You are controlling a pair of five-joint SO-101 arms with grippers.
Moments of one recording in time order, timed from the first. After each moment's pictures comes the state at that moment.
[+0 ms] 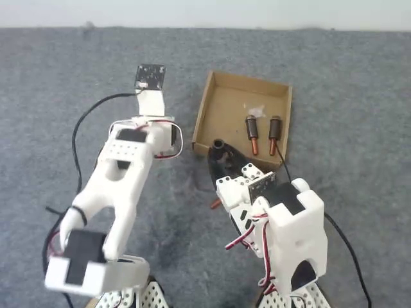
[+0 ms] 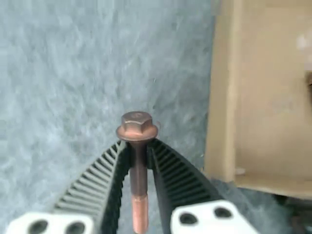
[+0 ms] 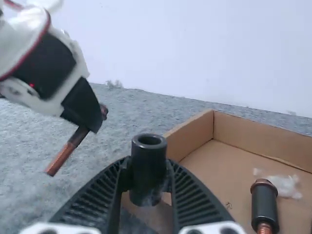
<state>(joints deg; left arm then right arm) 1.8 -5.3 38.5 35.6 8.4 -30.7 27.6 80.7 -99.0 -2.2</state>
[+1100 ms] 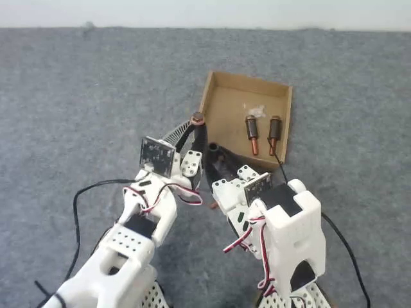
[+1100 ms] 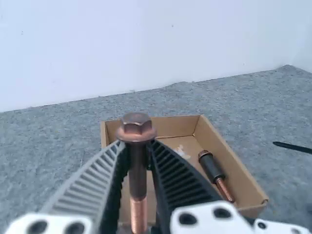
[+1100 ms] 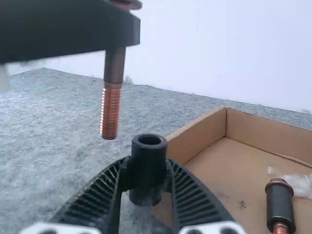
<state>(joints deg) 18.8 -49.9 88.4 -17.7 8.2 -33.1 27.6 80.7 -98.2 -2.2</state>
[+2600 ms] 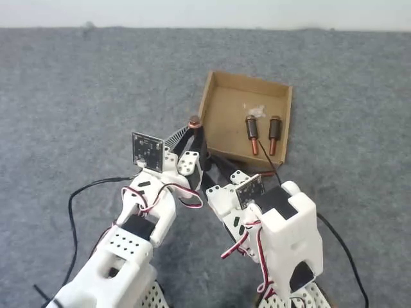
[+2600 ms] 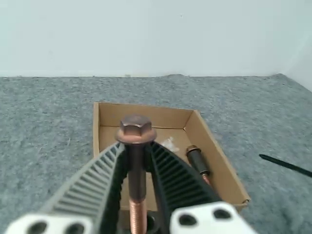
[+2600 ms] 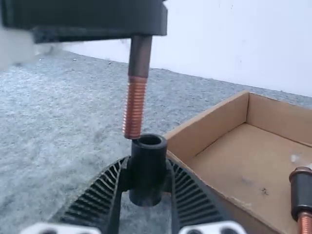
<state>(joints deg) 18.6 -53.2 87.9 -9.7 16.9 -36.2 27.6 81.3 -95.1 -2.0</state>
